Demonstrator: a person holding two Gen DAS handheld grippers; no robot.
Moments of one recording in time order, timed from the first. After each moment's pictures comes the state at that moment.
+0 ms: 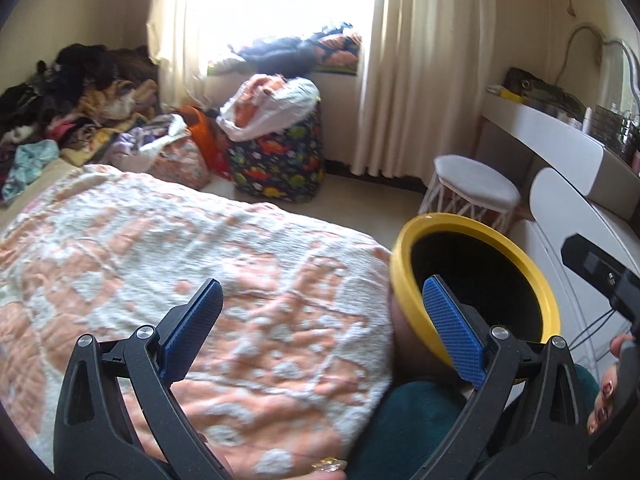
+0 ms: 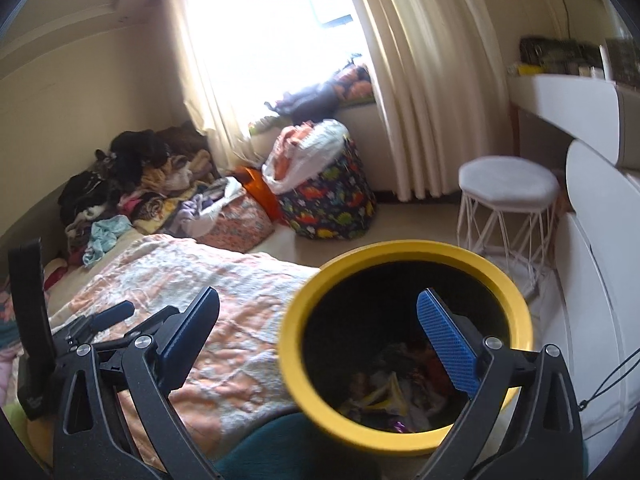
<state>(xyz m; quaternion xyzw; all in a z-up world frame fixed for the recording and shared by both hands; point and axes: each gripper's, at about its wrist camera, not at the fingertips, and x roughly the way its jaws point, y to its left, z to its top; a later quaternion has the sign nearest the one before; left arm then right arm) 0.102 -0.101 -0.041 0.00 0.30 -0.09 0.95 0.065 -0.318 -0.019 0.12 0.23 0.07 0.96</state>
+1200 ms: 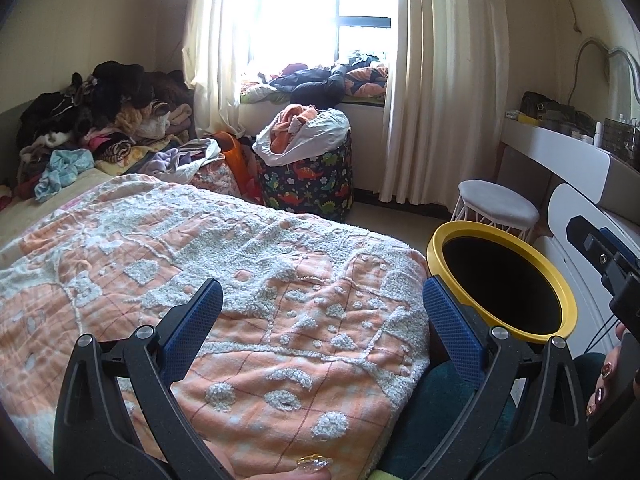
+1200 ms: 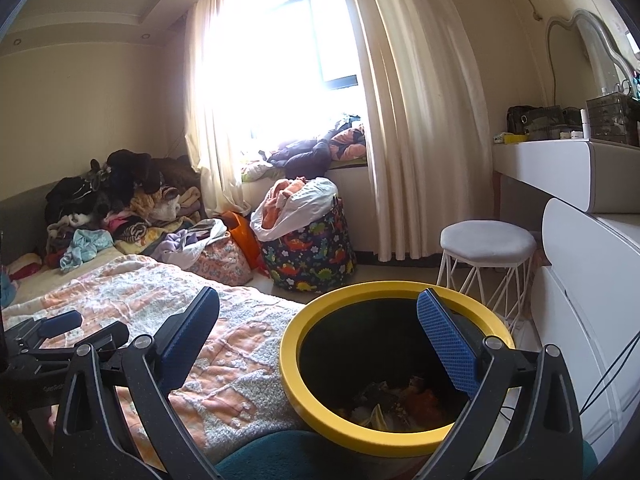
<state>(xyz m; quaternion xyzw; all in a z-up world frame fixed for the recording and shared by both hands) 0.049 -0.066 -0.049 0.00 0.24 -0.05 0.97 0.025 -0.288 -0.034 0.07 0.12 0.02 0.99</state>
